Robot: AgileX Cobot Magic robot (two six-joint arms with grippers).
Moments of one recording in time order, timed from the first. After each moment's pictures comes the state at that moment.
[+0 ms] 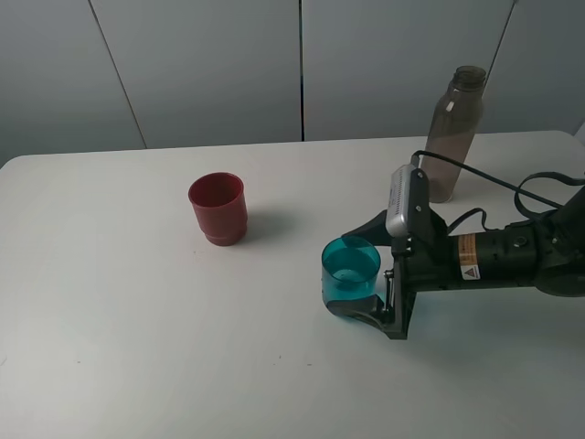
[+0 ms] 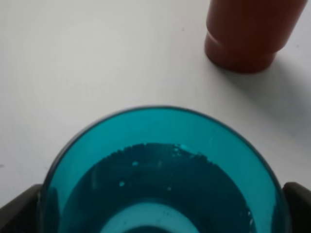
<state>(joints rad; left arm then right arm) 0.03 -0.01 -0.51 0.02 1.09 -0.02 0.23 2.00 -0.47 -1.08 -0.99 0.03</state>
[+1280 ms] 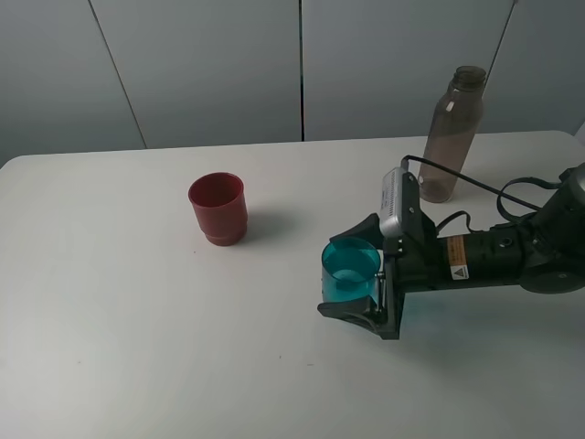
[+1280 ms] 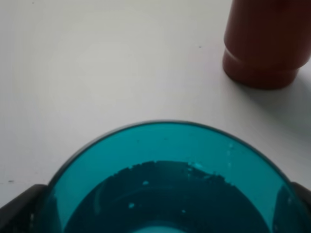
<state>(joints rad) 0.03 -0.01 -0.51 0.02 1.09 -0.02 0.23 2.08 -0.53 -1.15 -1.06 0.05</state>
